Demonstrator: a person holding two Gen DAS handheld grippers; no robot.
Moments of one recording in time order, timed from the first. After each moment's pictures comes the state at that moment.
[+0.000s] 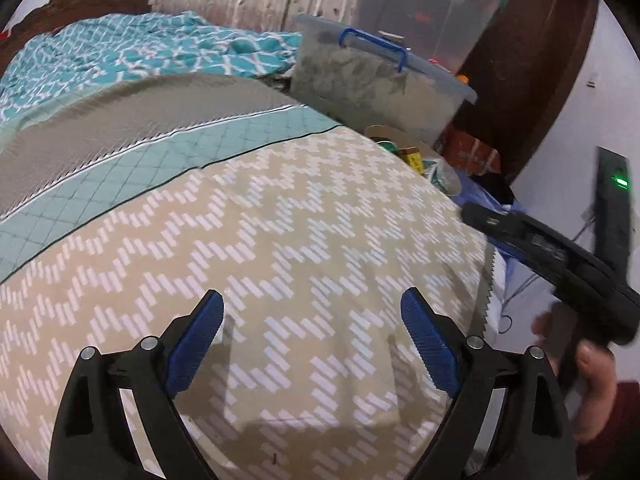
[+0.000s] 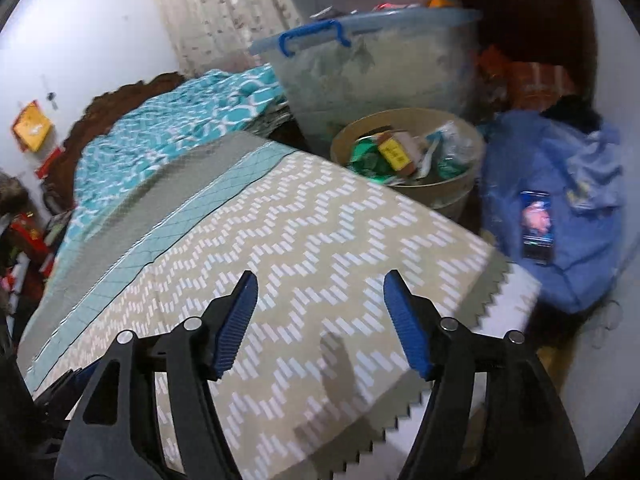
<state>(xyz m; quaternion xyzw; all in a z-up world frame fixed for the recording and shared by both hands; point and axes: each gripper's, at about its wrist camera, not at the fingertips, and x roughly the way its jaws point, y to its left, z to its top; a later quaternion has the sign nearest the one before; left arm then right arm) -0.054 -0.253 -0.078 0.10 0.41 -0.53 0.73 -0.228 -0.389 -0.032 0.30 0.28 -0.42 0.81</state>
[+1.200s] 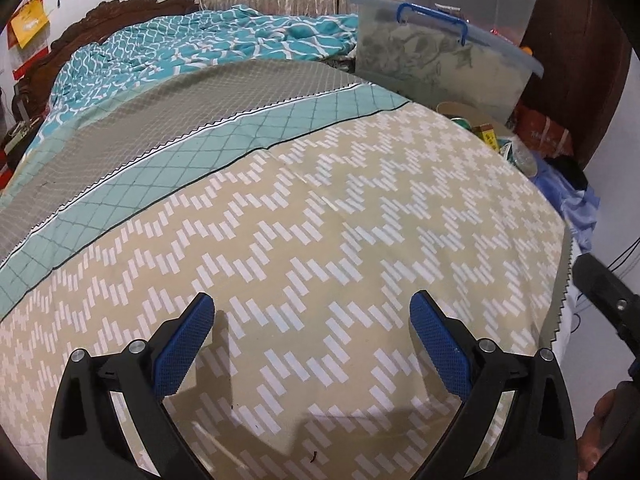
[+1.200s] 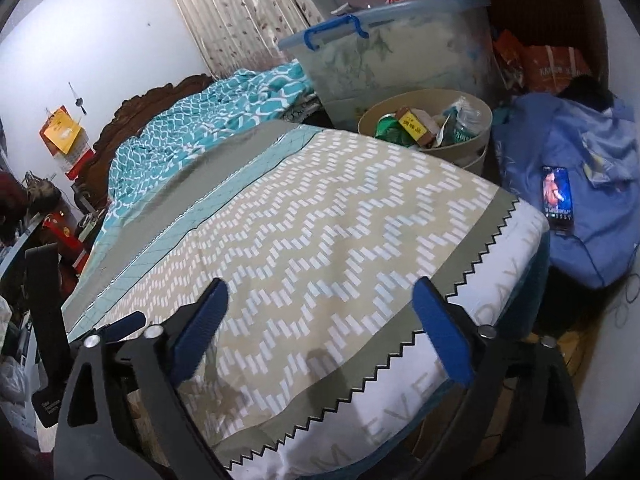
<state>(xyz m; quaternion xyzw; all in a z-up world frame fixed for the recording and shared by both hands) -0.063 -0.264 -0.086 0.18 0.41 -0.41 0.80 -0.258 -0.360 -0.047 0.32 0.25 -0.34 0.85</state>
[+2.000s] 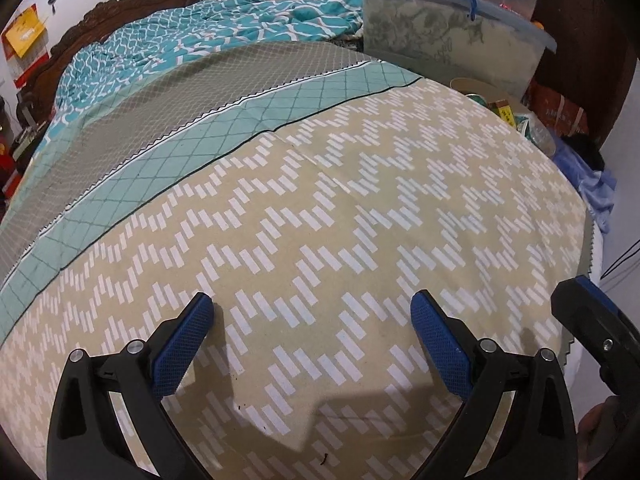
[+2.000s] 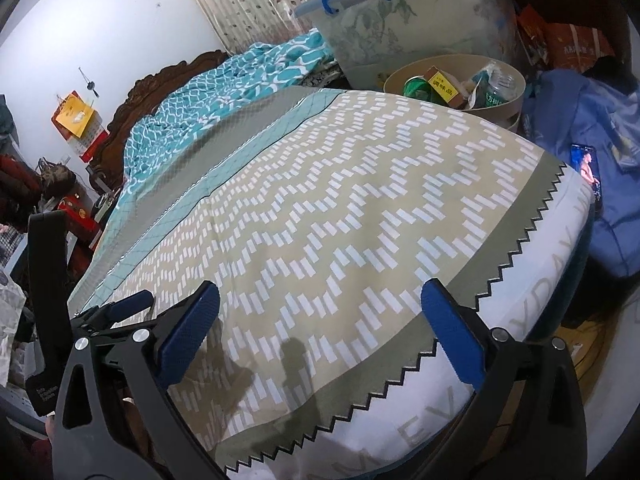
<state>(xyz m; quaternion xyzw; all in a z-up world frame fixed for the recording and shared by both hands) -0.061 -0.273 -0.094 0.22 0.43 -0.38 0.79 -0.238 -0.355 -0.073 0.36 0.28 -0.29 0.84</state>
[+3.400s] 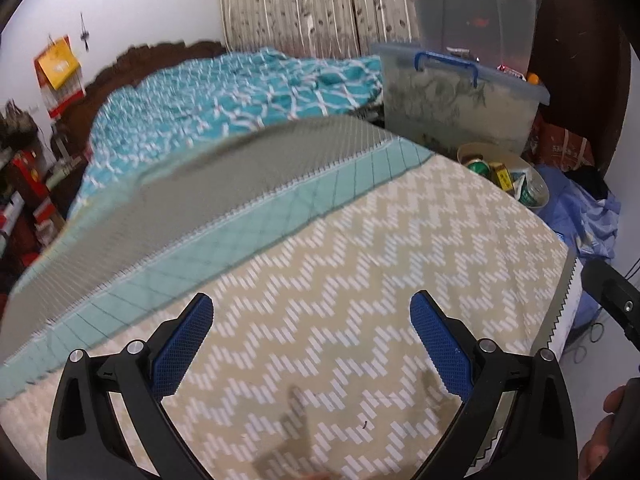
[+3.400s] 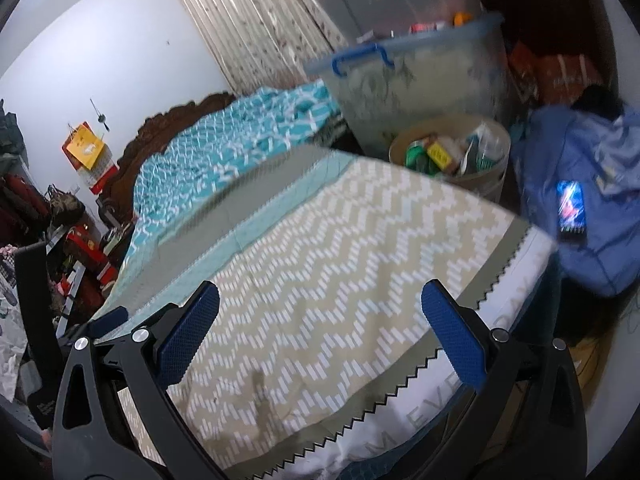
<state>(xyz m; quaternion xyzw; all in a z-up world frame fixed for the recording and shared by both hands) -0.070 -0.234 -0.005 0.20 0.33 -0.36 0.85 -0.263 -0.332 0.003 0.33 0.20 -0.32 0.86</state>
